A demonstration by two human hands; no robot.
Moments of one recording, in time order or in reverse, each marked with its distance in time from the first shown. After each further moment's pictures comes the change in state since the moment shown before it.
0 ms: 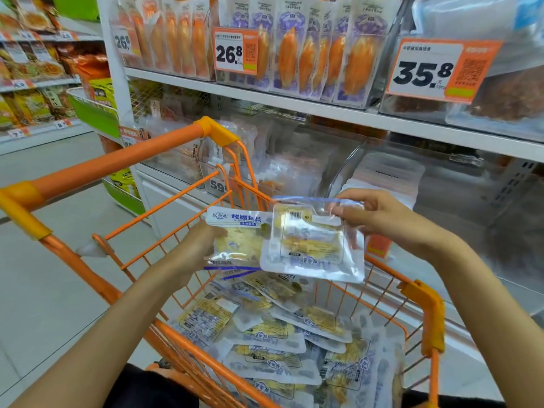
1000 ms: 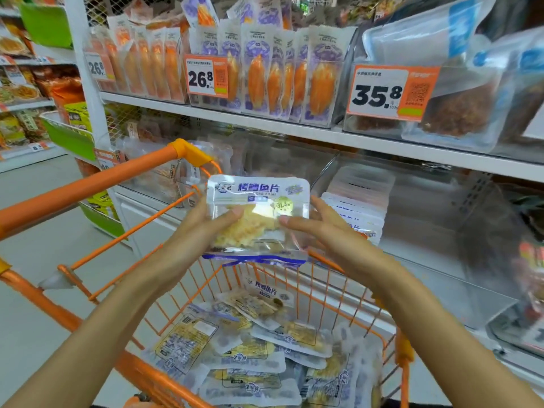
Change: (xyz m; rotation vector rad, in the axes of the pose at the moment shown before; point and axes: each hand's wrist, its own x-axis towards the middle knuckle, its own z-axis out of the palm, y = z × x) left_hand -0.020 0.037 0.013 -0.006 -0.292 0.535; right_hand 0.001 -0.018 0.039 0.264 0.146 0.097
